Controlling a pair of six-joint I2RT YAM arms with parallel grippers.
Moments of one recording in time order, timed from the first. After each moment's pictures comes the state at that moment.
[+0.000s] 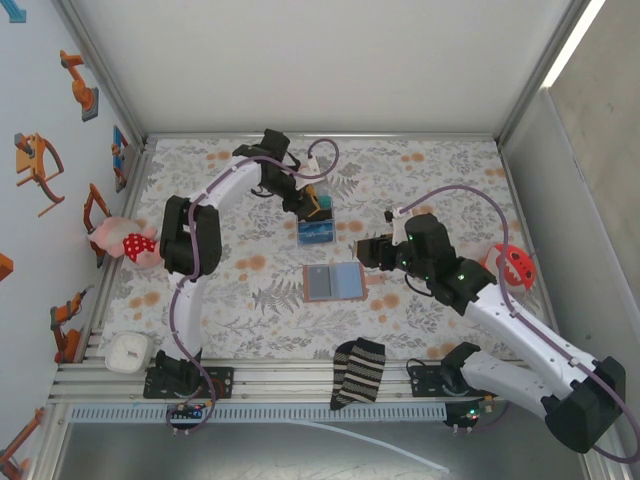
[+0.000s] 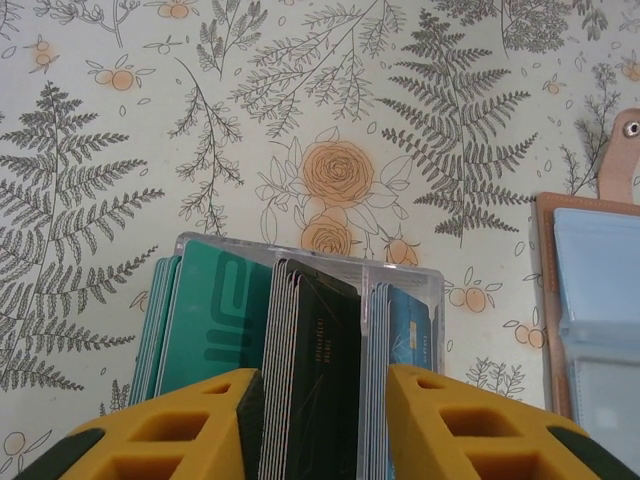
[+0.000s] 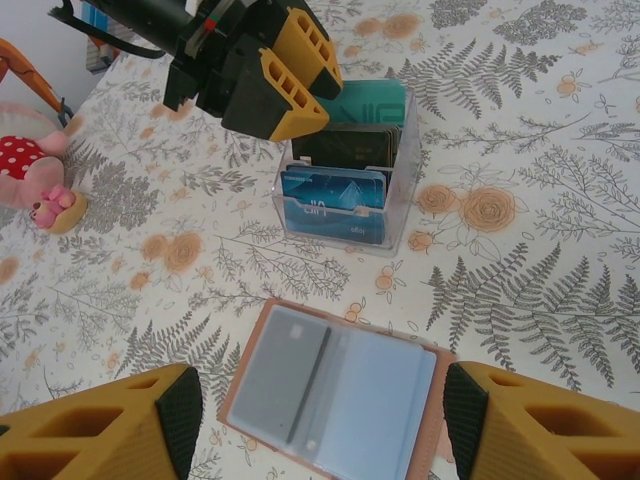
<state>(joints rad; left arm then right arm) -0.46 2.23 1.93 -0.91 0.68 0.87 0.65 0.95 0.77 -0.39 -0.09 0.39</state>
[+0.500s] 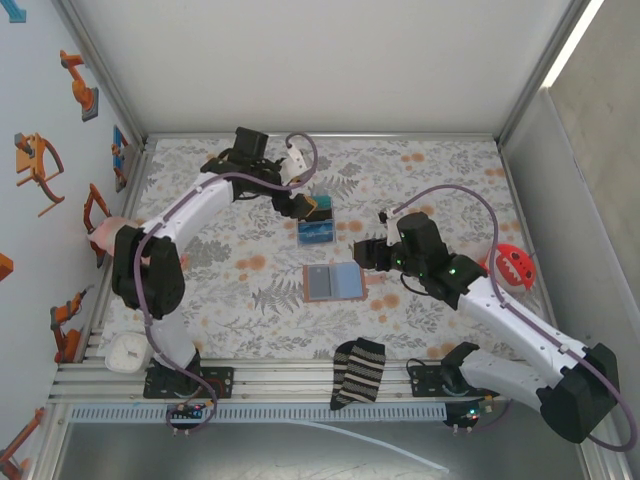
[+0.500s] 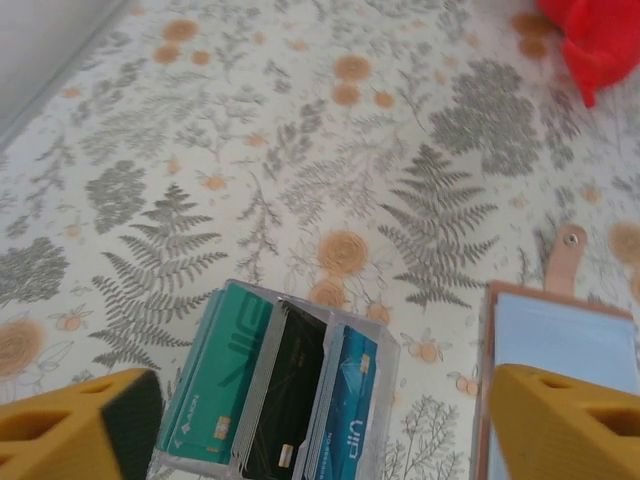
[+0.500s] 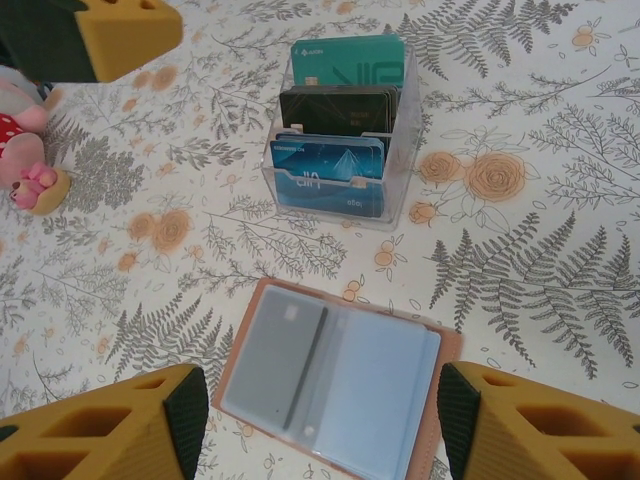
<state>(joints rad) -0.46 1.79 1.51 -0.56 0.63 0.60 0.65 1.02 0.77 -0.39 -0.10 0.41</state>
